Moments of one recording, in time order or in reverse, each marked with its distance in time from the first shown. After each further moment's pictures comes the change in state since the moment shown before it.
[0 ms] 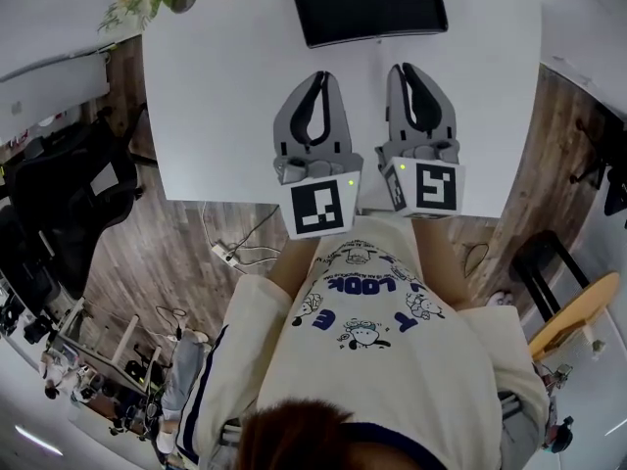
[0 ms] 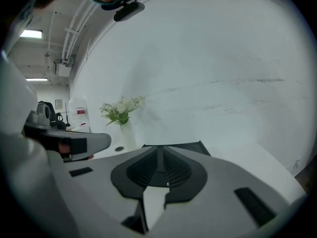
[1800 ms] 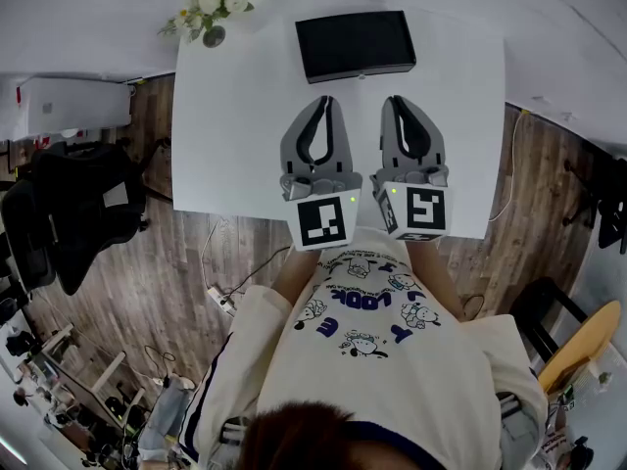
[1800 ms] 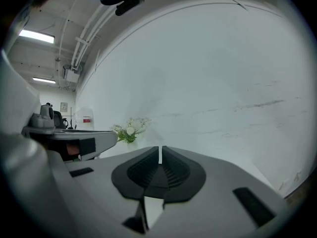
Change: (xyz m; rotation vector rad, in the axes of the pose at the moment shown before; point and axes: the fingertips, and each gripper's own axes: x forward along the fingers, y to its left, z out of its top) left arm -0.044 -0.032 0.068 0.099 -0.185 0.014; right arm -0.053 0.010 0.063 -0.040 -0.117 0.023
